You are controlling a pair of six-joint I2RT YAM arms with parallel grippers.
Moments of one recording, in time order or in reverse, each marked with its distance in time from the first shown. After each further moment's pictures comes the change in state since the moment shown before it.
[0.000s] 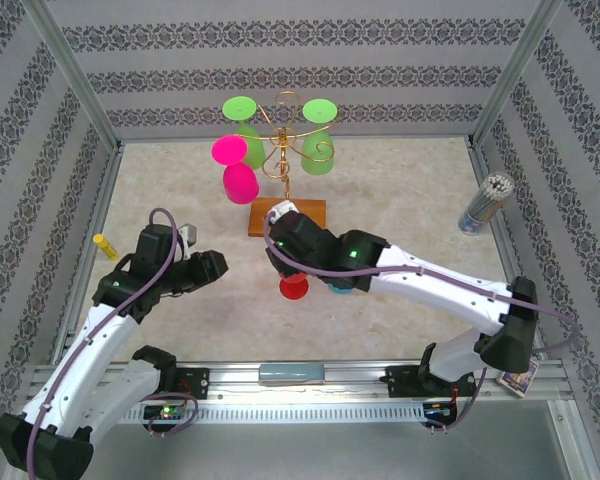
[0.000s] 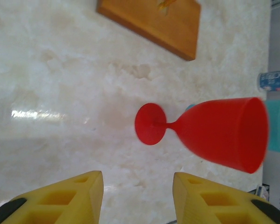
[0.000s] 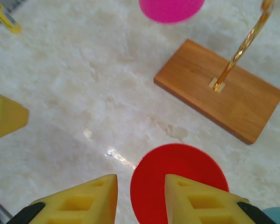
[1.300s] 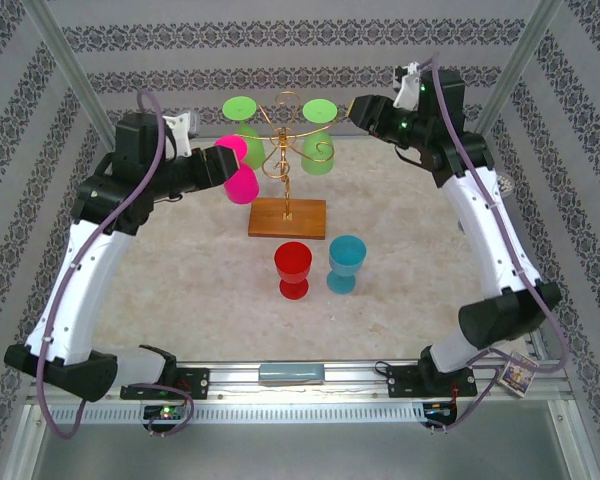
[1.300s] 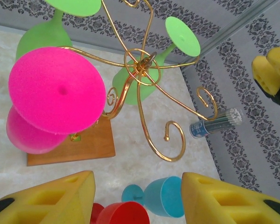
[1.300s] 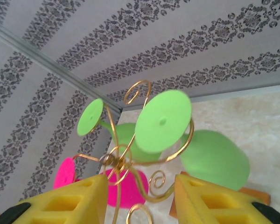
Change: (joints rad) left arm 0.000 0.517 0.920 -0.130 -0.003 0.207; right arm -0.878 0.161 0.451 0.151 -0.769 0.206
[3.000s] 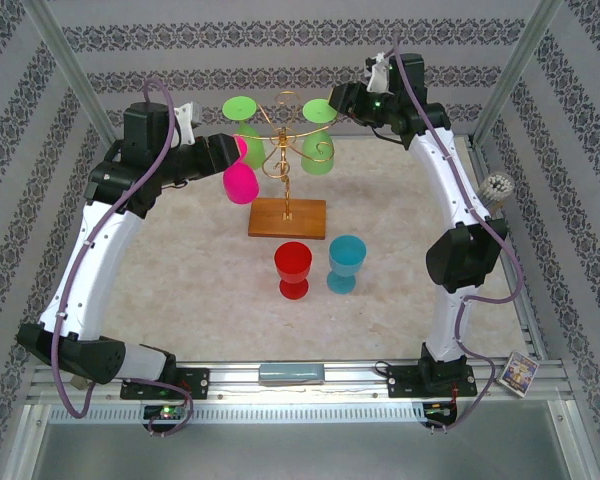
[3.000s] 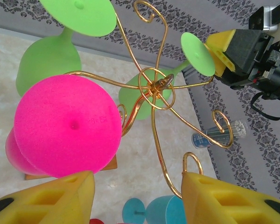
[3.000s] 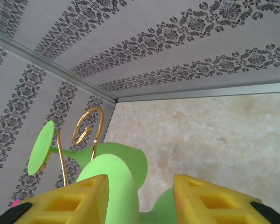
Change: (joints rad) left arm 0.052 0.070 -0.001 0.072 0.039 -0.014; right arm -0.020 0.402 0.323 -0.024 -0.120 -0.016
